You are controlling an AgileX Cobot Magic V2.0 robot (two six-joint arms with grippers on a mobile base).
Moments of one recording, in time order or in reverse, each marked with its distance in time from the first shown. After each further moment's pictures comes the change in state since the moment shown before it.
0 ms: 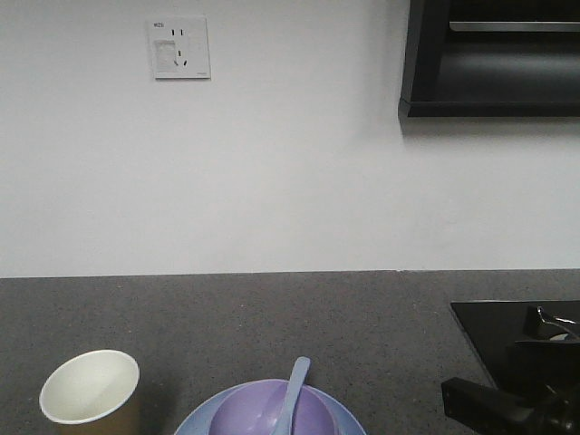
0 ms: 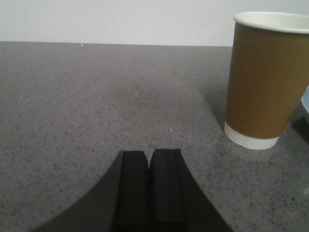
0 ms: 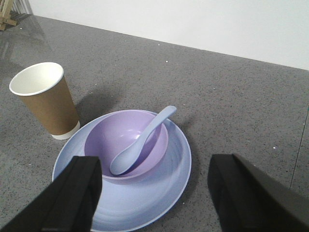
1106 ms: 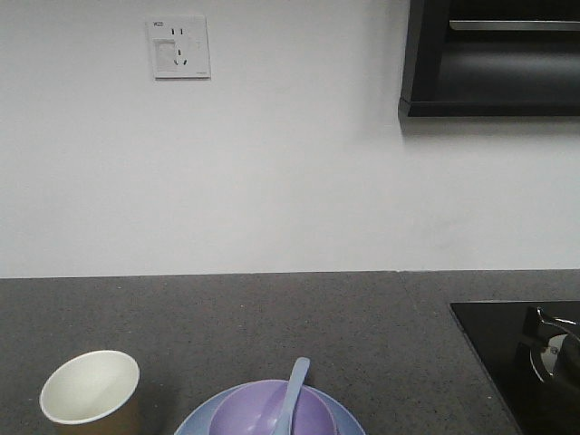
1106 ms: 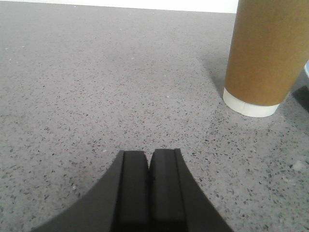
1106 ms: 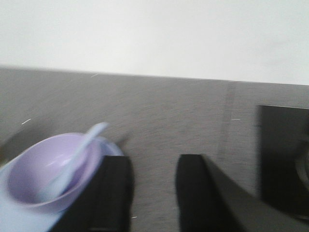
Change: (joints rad) left arm 0.002 0.000 0.000 -0.018 0.096 0.000; right arm -0.149 -0.206 0.274 -0.146 -0.251 0.155
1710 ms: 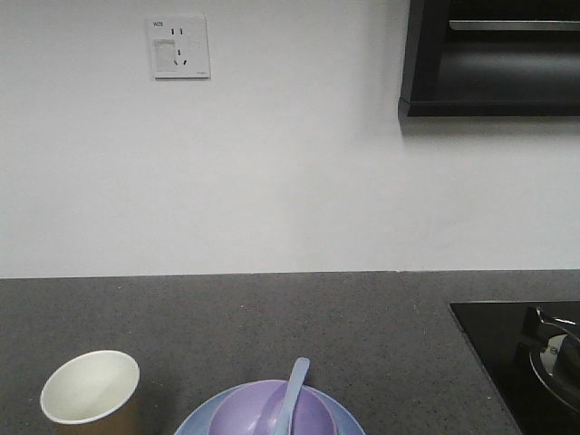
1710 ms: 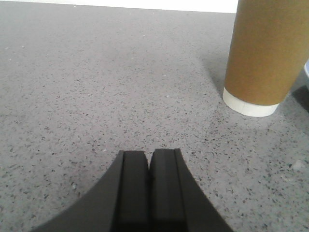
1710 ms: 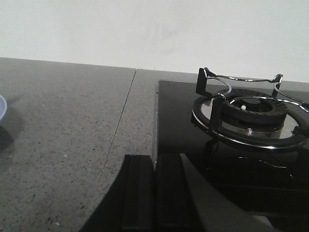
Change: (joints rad) left arm 0.000 0.000 0.000 0.000 0.002 0.000; right arm -0.197 -0.601 0.644 -0.257 -0.224 0.058
